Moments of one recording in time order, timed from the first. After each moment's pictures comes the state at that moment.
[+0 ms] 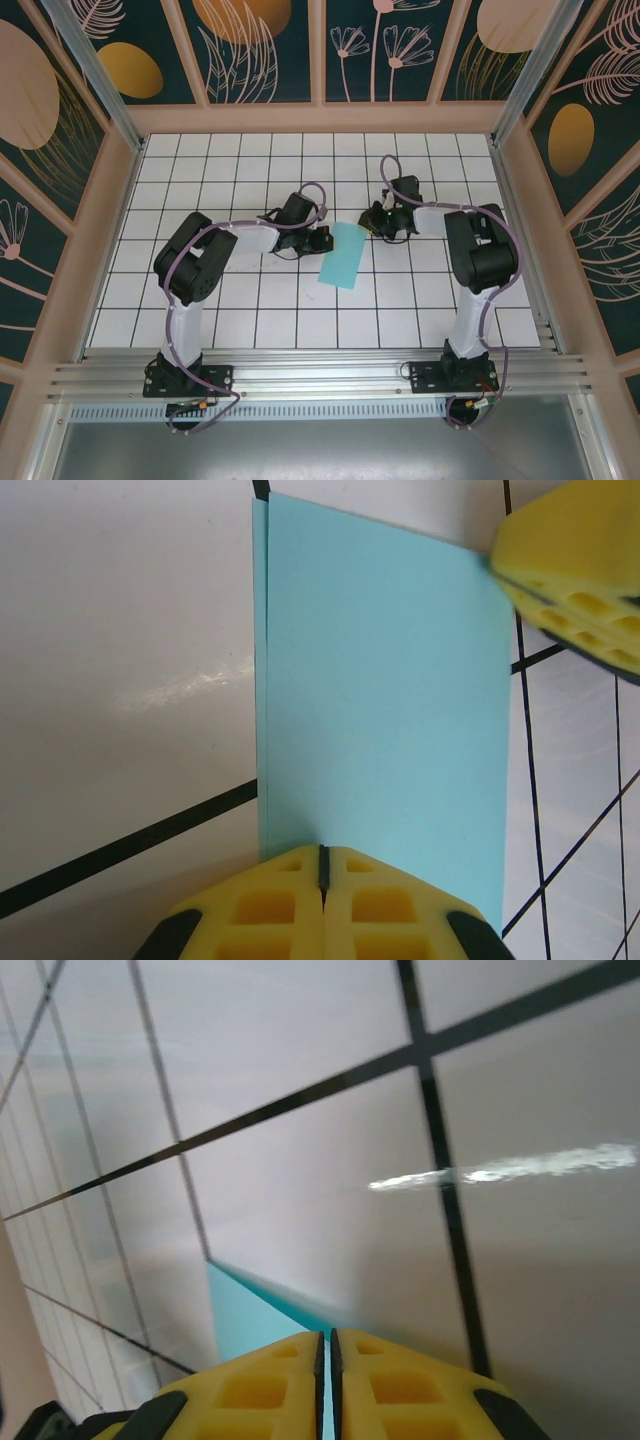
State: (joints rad) left arm -0.62 2.04 1.16 -0.04 0.43 -0.64; right arm 0.27 1.96 1.07 -0.08 -0.54 0.75
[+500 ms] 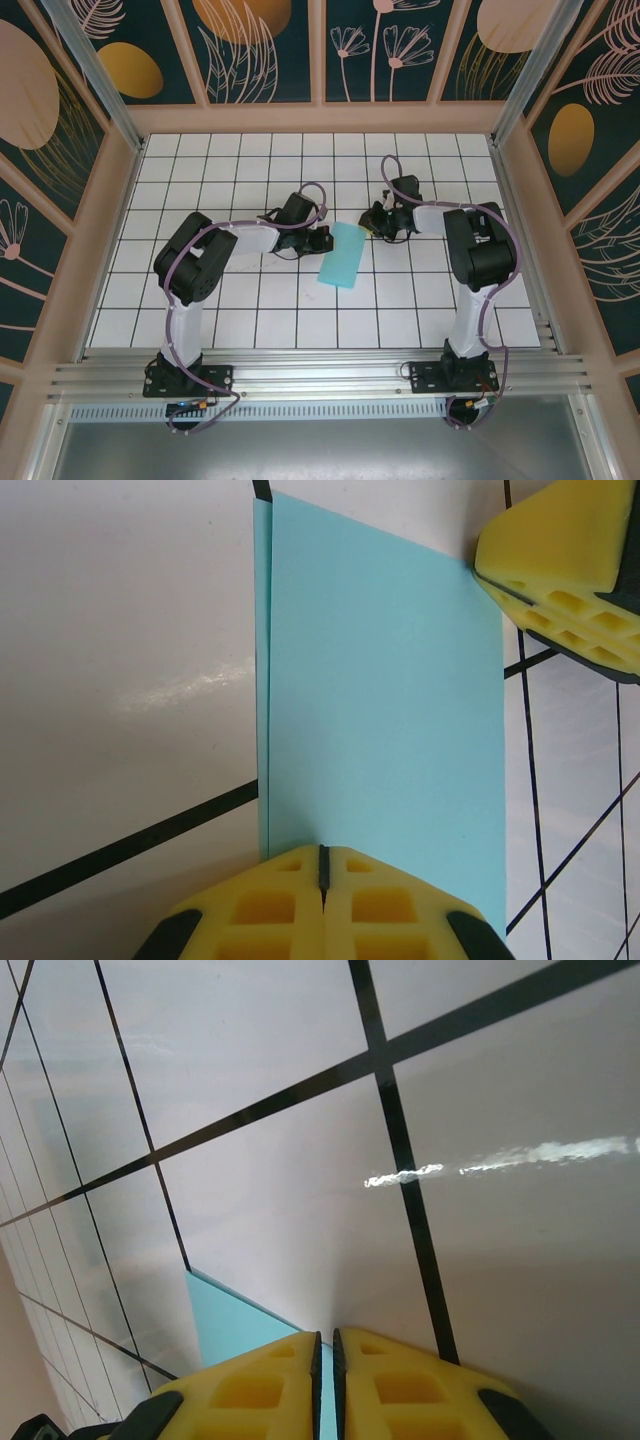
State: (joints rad) left arm -0.62 2.04 1.16 -0.04 0.43 -0.64; right arm 0.27 1.97 1.09 -0.10 -0.53 0.75
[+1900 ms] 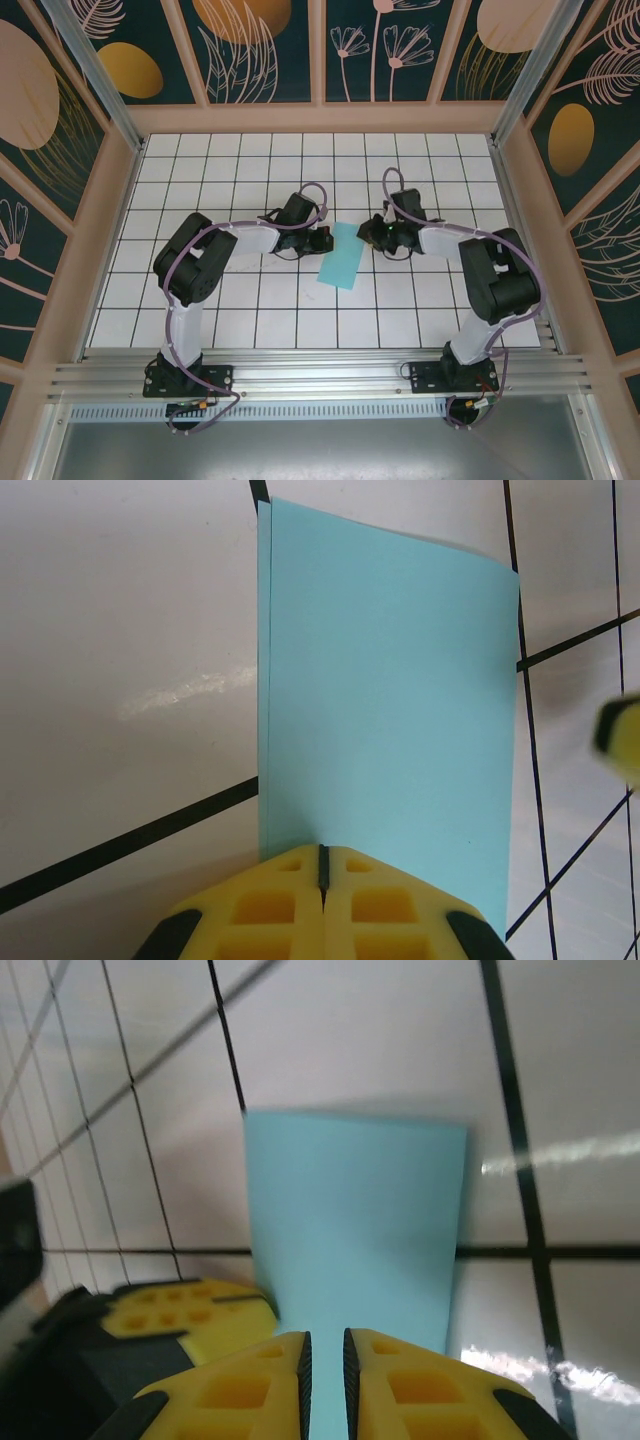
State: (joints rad) left arm -0.63 2.04 1.16 -0.05 0.41 -0.63; right arm 0.36 1.71 0.84 -0.05 -0.48 0.83
